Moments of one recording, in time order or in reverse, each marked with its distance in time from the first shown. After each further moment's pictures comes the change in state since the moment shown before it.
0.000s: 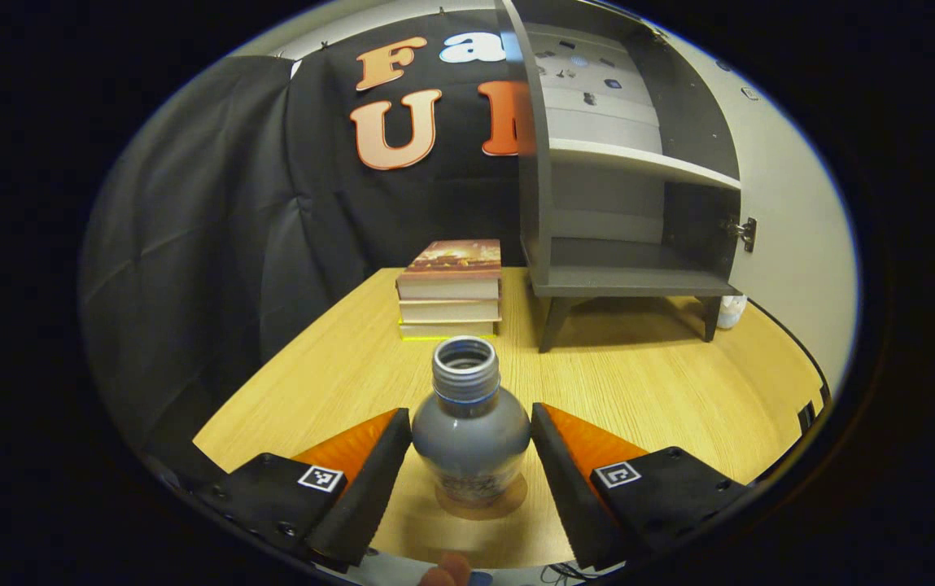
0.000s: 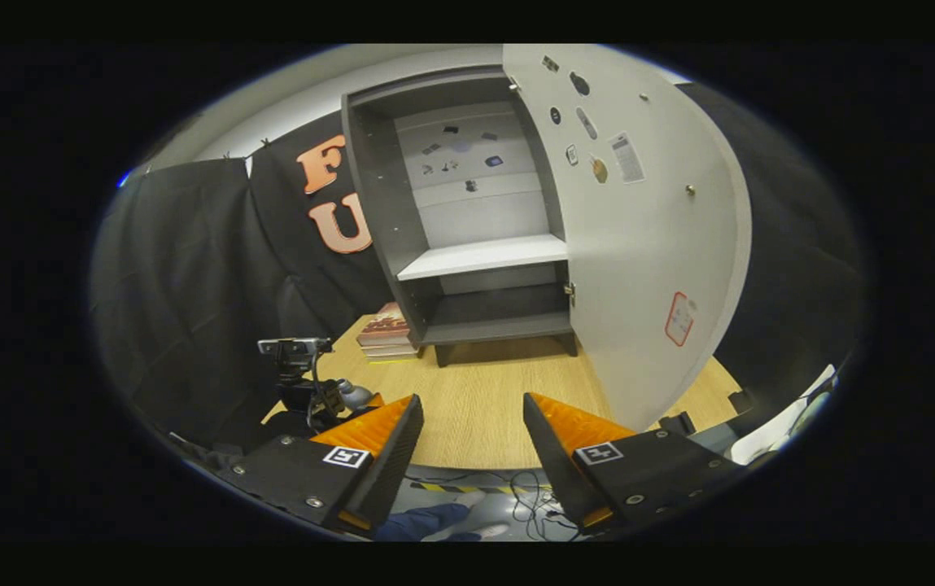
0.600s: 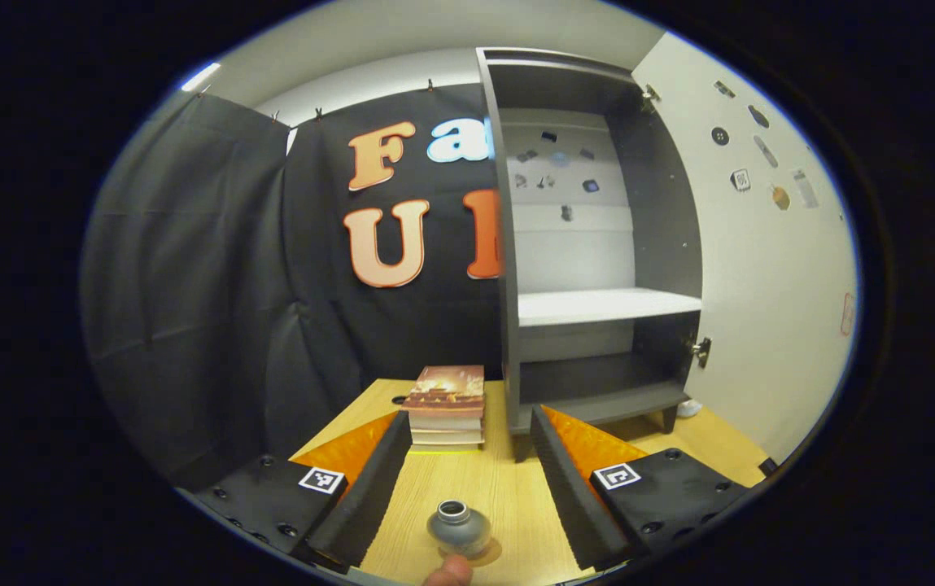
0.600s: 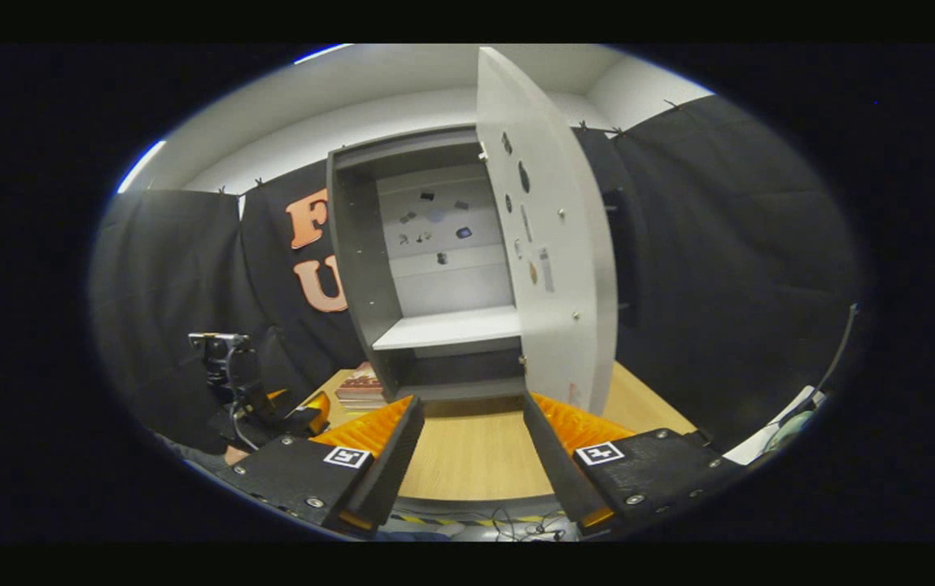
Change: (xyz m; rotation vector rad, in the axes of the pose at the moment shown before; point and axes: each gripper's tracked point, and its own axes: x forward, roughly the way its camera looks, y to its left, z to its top) left arm -0.089 -0.019 0.182 0.023 -0.325 -0.056; right arm -0.081 -0.060 0.102 -0.031 -0.286 -0.108
